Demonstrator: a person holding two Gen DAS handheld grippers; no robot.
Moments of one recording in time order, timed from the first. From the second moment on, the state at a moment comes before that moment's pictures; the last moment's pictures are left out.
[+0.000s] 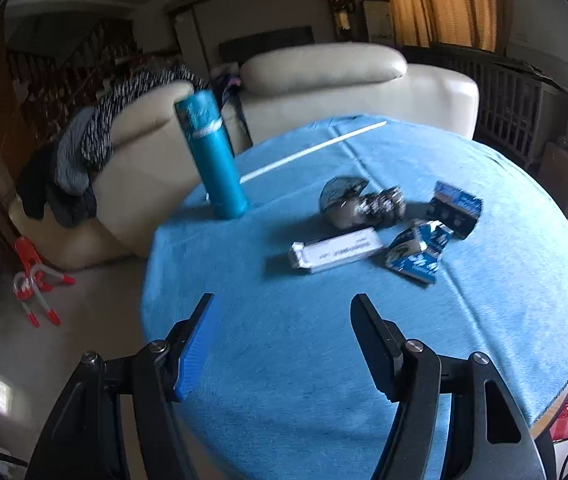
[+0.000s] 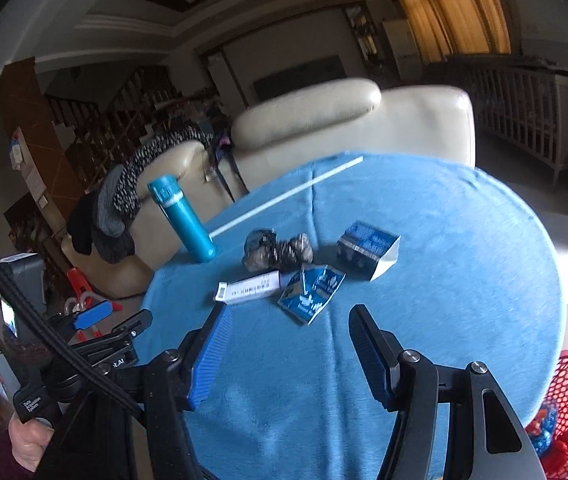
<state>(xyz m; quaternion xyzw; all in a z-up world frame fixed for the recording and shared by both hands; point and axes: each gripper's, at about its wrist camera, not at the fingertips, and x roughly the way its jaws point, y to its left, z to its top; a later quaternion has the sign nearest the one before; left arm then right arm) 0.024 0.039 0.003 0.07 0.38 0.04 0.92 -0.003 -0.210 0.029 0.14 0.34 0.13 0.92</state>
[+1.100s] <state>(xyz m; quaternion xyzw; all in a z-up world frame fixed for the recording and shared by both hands) 0.230 0.109 -0.090 -0.10 0.46 -0.19 0.86 0.224 -0.167 -0.067 0.16 0.43 0.13 0.88</state>
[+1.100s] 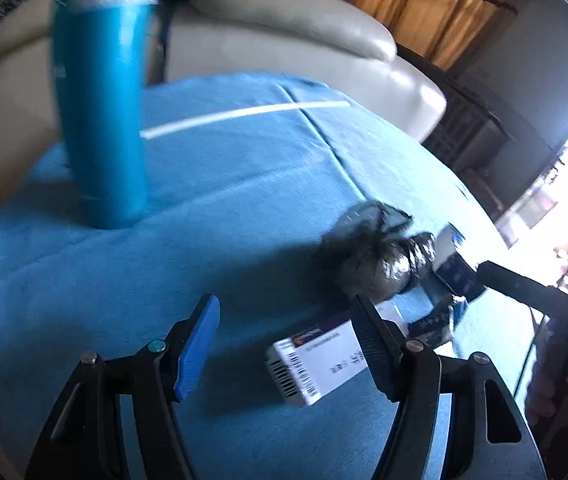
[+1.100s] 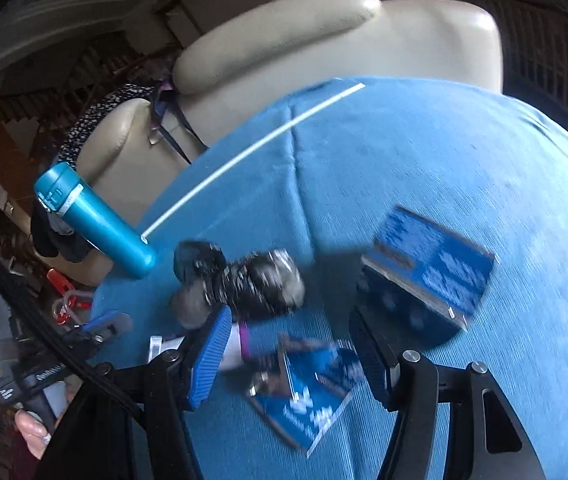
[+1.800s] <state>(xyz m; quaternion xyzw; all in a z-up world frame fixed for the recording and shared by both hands) 0.174 0.067 -0.103 0.00 0.49 -0.30 0.82 0.197 -0.147 -0.105 0.04 0.51 0.21 0.83</state>
